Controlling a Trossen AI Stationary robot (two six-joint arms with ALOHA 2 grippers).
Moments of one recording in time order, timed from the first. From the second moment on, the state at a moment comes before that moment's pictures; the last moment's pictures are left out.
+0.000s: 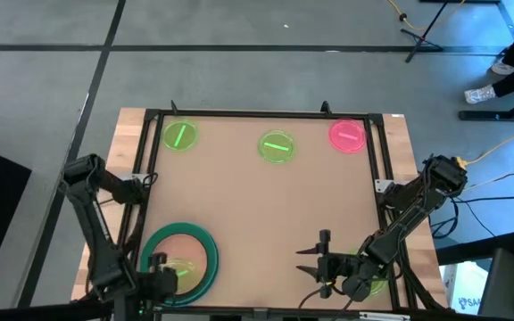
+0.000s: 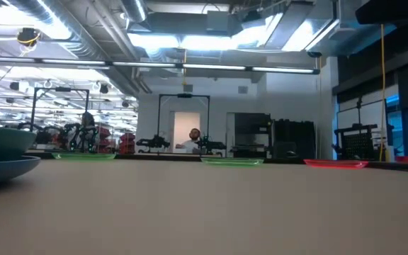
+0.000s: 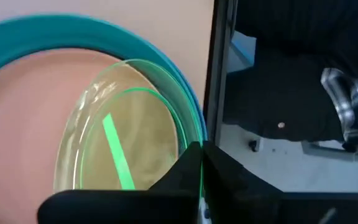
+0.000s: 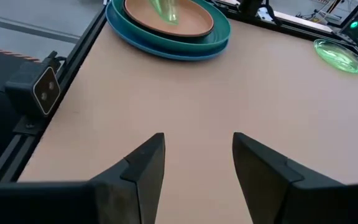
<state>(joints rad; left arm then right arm) -1.11 1.66 1.34 -0.88 -0.33 -1.24 0.90 1.61 0.89 0.01 0.83 0.34</state>
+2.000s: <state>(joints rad) 0.47 1.49 0.78 -0.76 -0.44 -0.16 0.75 1.61 0.89 -0.22 0.96 0.41</state>
